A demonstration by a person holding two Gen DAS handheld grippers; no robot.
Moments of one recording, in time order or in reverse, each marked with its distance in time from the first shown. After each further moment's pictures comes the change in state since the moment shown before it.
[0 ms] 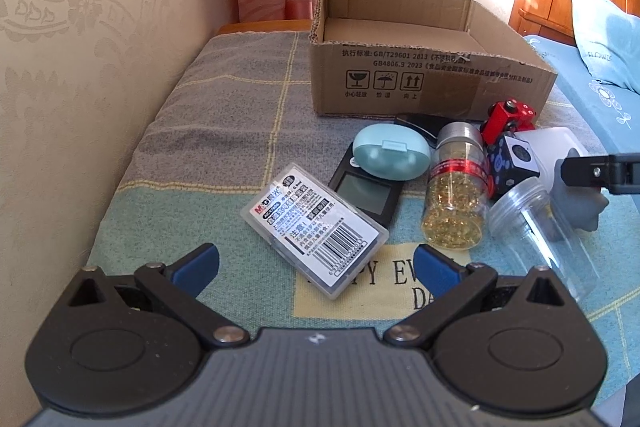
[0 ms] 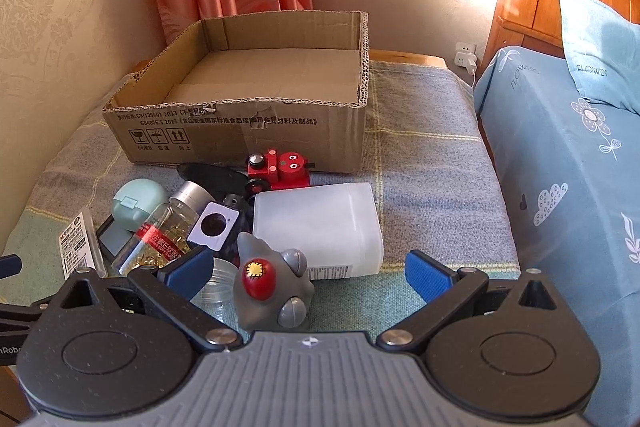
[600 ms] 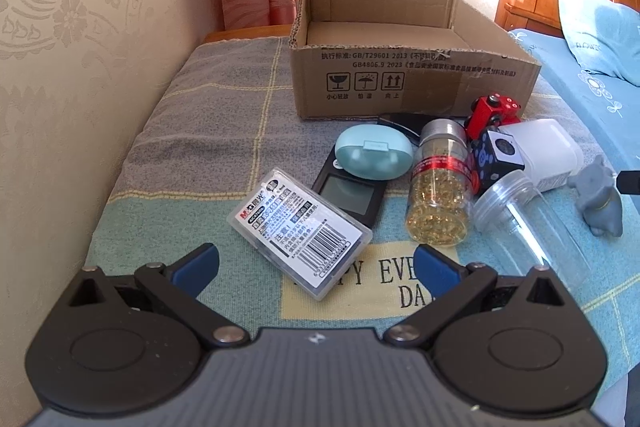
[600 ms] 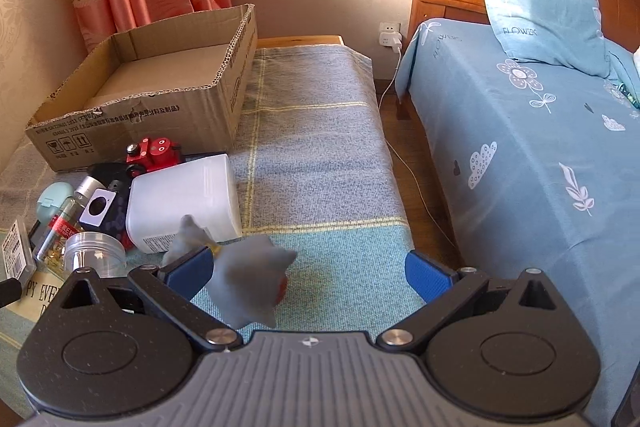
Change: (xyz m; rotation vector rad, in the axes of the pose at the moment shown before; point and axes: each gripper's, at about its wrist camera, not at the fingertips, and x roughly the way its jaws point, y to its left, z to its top) left arm -0.003 -0.009 -0.001 0.054 -0.017 -0.020; right arm -0.024 -0.071 -0.028 0.124 -0.012 -0.095
